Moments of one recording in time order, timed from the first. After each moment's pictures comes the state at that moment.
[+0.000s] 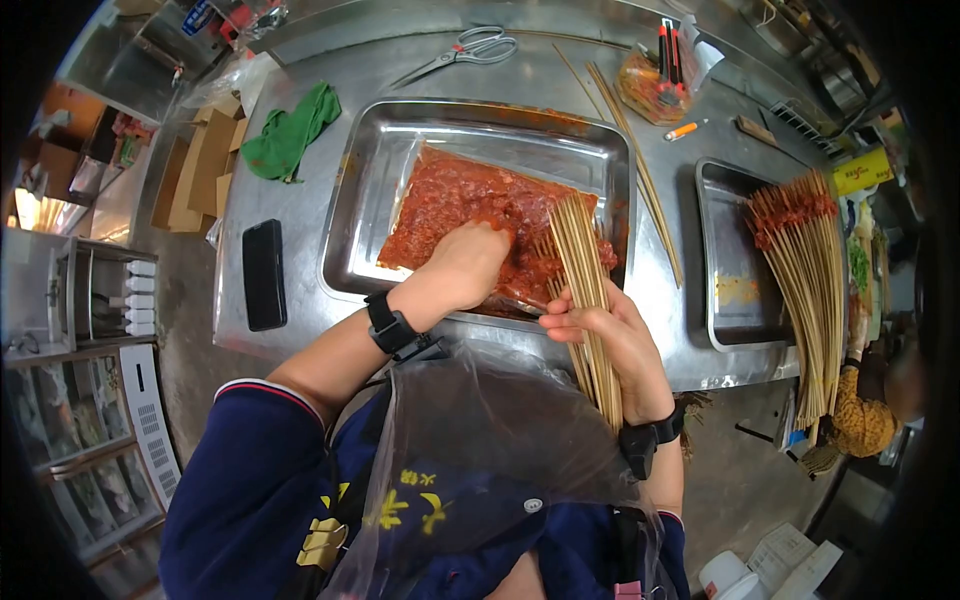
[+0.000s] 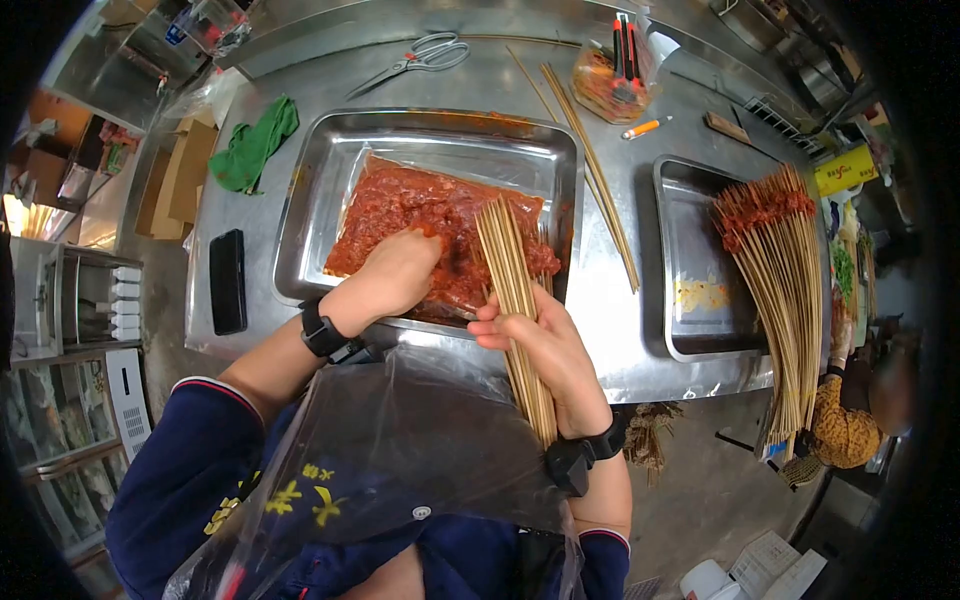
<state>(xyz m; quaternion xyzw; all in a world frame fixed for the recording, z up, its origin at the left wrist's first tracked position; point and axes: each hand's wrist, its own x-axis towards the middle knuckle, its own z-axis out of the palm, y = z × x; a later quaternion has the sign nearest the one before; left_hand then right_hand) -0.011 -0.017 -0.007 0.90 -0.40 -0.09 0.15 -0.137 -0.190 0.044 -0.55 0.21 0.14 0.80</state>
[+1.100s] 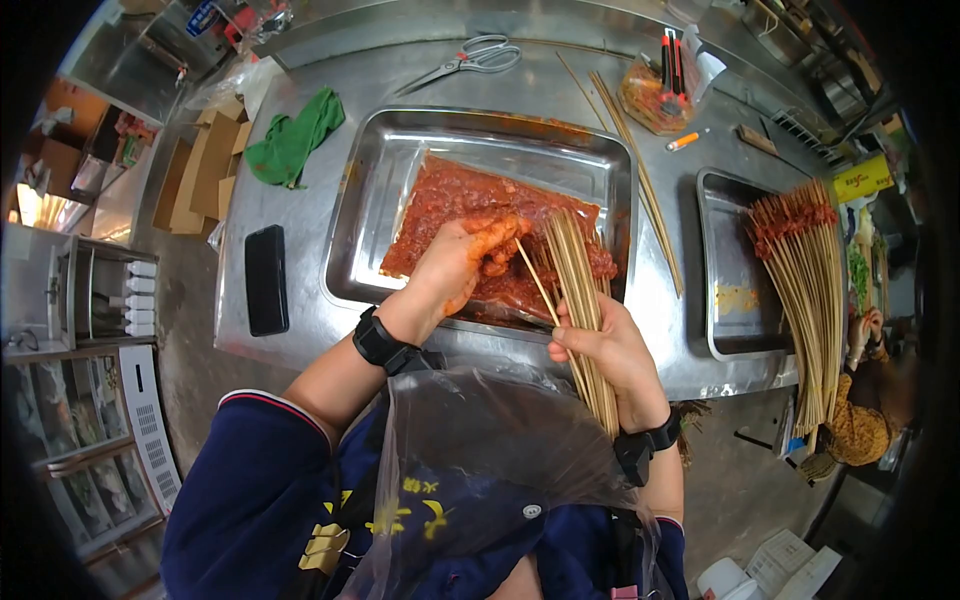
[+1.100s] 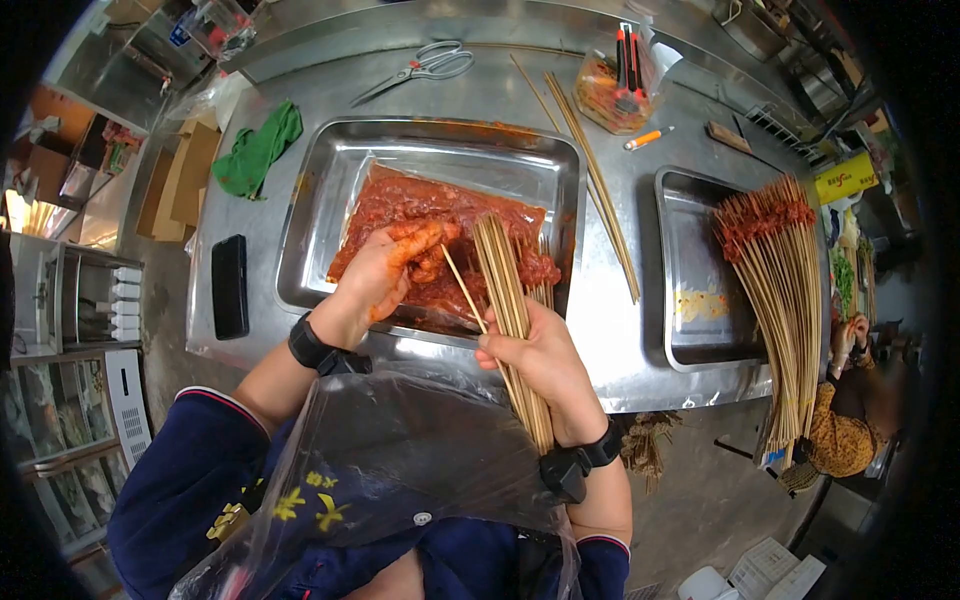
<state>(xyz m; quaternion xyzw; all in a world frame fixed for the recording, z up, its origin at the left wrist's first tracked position) -0.008 -0.013 0.005 0.51 0.00 -0.36 0.78 -0.133 -0.187 0.039 -0.58 0.22 0.17 0.77</state>
